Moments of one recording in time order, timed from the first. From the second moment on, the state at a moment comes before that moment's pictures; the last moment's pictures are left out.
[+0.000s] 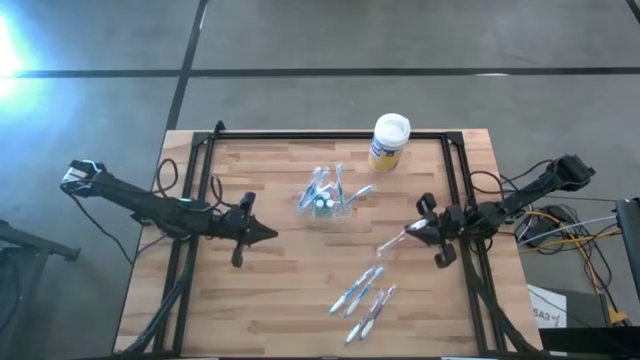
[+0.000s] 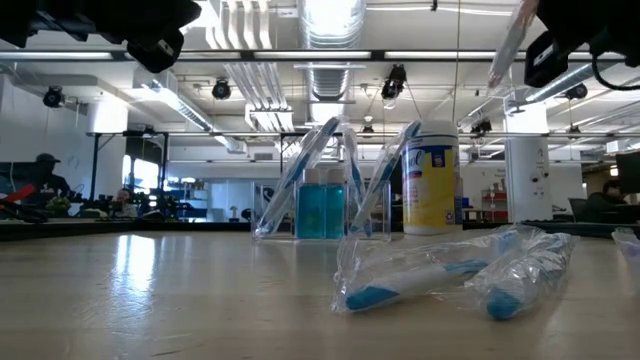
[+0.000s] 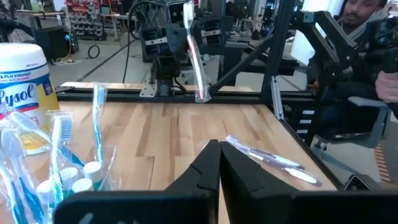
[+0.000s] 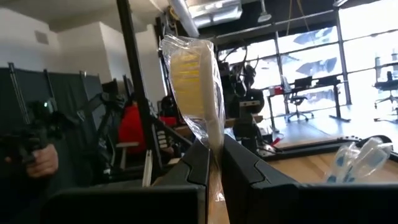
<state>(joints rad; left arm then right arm) -0.31 0.79 0.38 0.35 -0.21 -0.11 0.46 0.64 0.03 0.92 0.34 0.13</state>
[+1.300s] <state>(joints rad) -0.31 0.82 0.35 0.40 -0.34 -0.13 -0.03 1.41 0.40 1.00 0.43 0.17</state>
